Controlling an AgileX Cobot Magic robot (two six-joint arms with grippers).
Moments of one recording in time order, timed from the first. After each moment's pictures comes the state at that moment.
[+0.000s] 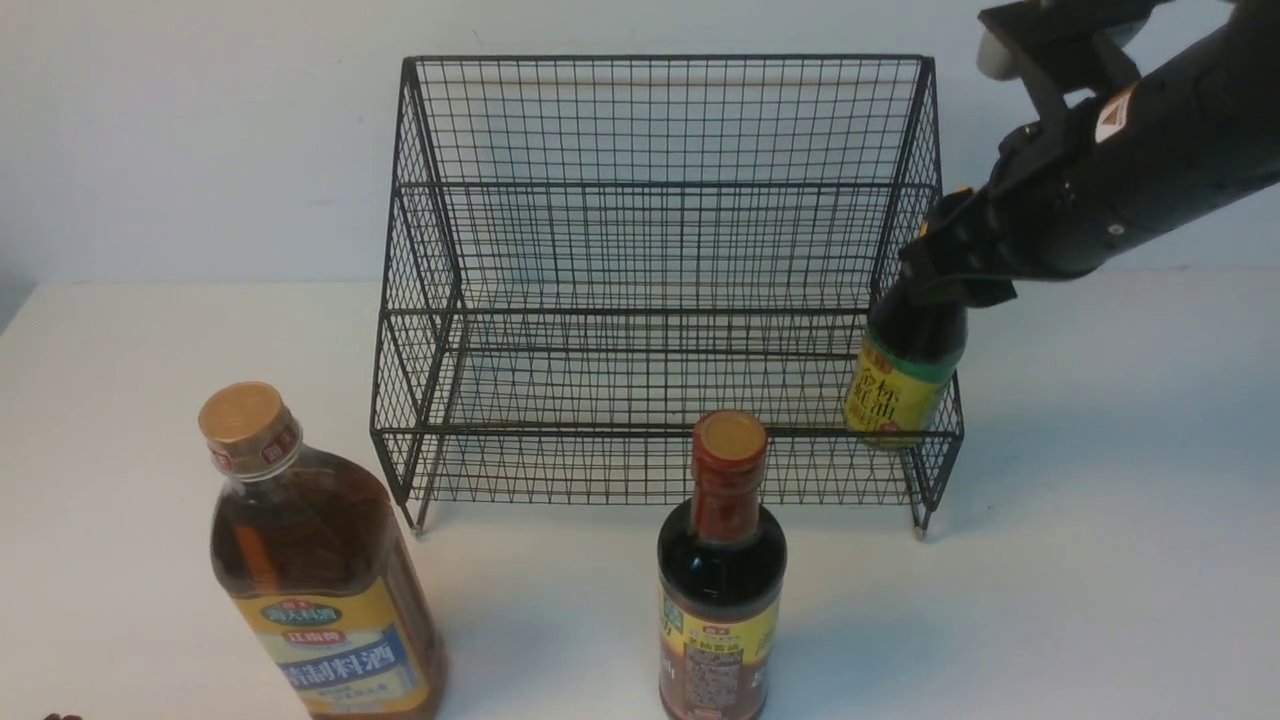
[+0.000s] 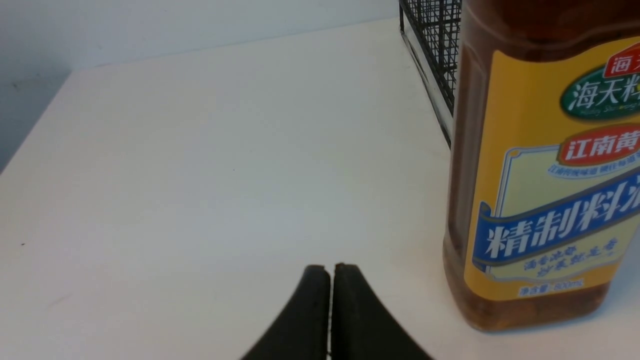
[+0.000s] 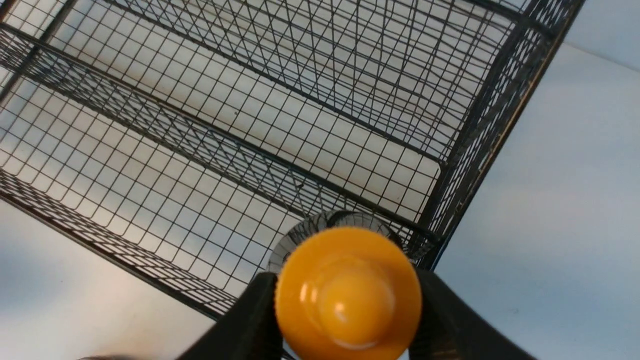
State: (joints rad) right arm 0.34 1.58 -1.39 0.14 0.91 -0.15; left arm -0.02 -0.01 0.02 -0.06 0.39 0.15
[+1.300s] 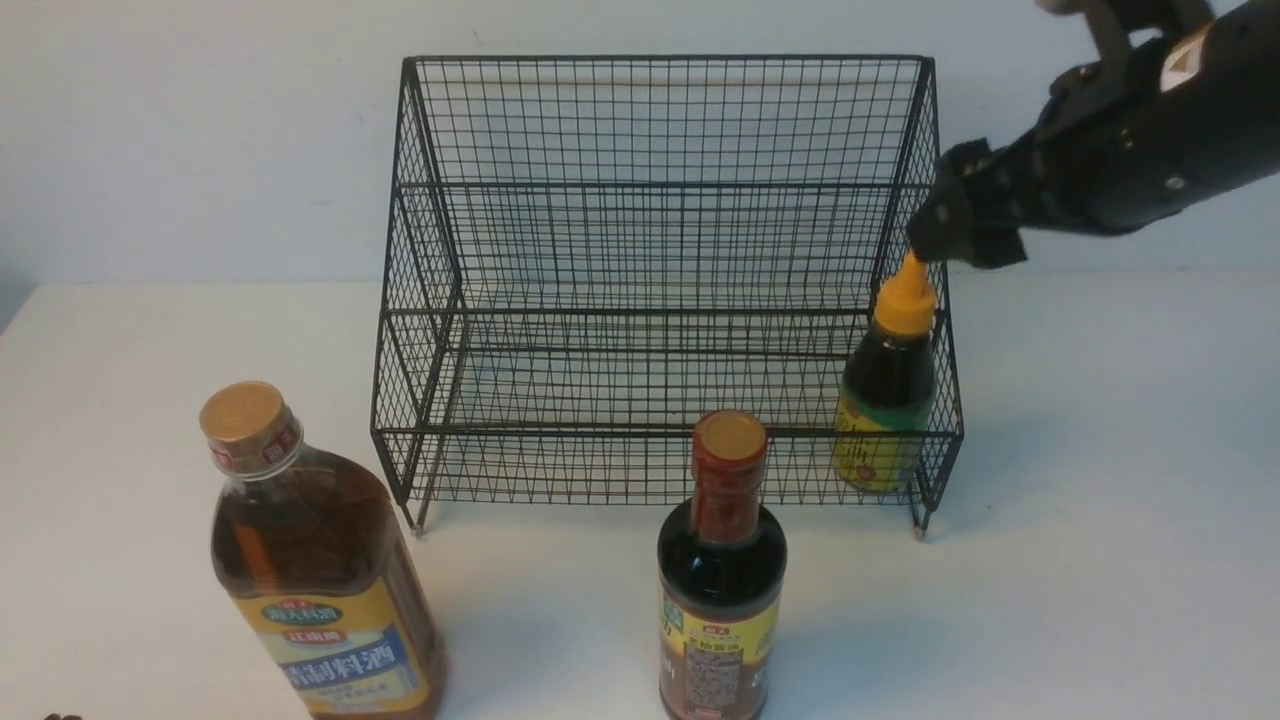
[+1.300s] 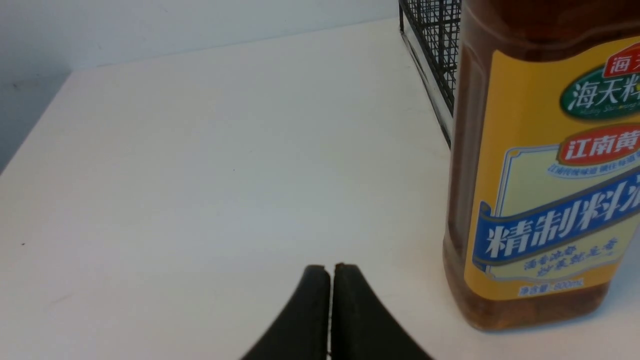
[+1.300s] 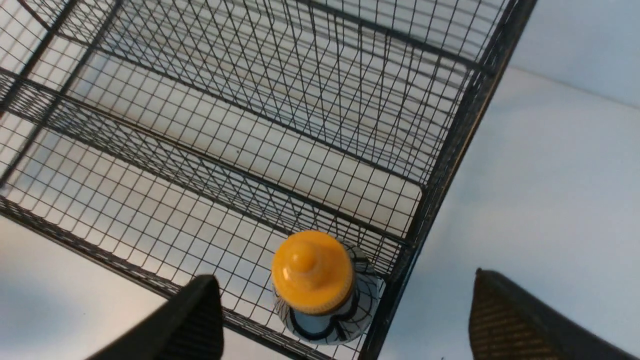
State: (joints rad) right arm 0.34 1.46 -1.42 0.11 0.95 -0.08; left arm -0.02 -0.01 0.02 -0.06 0.39 0.15
